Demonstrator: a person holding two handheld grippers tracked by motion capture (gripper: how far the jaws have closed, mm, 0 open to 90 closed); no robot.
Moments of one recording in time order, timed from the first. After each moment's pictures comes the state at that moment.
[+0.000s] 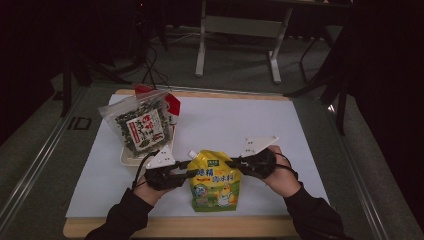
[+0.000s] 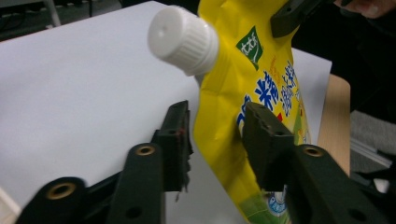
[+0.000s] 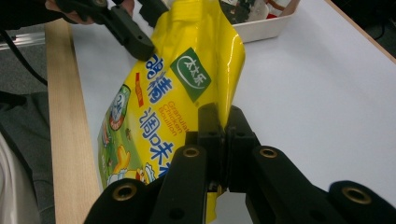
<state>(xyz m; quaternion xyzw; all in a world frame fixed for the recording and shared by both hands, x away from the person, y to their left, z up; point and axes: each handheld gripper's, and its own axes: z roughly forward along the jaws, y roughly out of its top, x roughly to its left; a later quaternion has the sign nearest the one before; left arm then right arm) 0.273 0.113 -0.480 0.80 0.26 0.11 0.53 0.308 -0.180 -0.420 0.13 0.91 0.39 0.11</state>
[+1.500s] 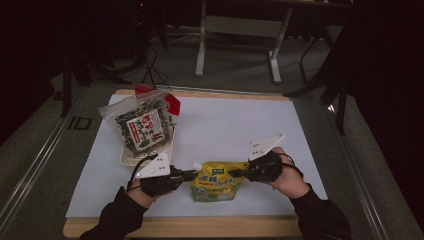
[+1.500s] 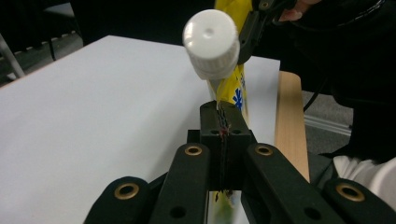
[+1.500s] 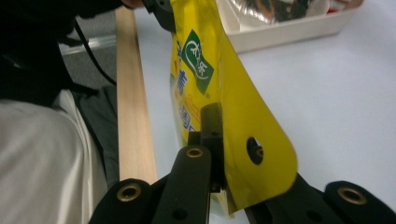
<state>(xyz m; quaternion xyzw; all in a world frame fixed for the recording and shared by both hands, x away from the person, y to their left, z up) 0.252 0.120 -0.457 0.81 0.15 0.11 0.56 0.303 -0.193 -0.413 0.09 0.91 0.41 0.00</state>
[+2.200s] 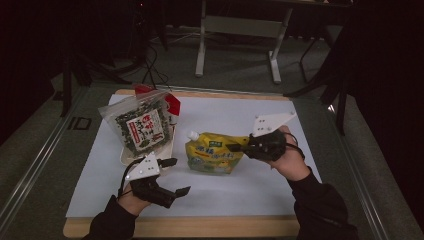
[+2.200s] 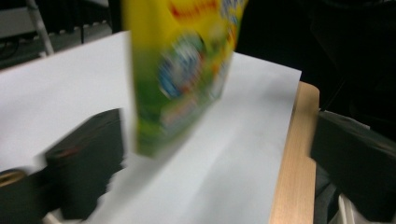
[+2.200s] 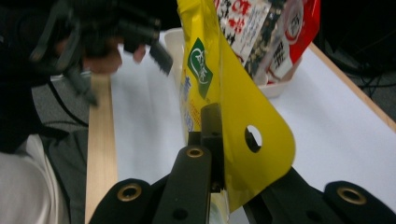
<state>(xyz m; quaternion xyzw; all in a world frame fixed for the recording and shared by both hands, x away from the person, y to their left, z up) 0.240 0.138 -0.469 0.78 0.24 0.11 0.56 0.321 -0.183 -0.354 0.09 0.88 0.46 0.07</state>
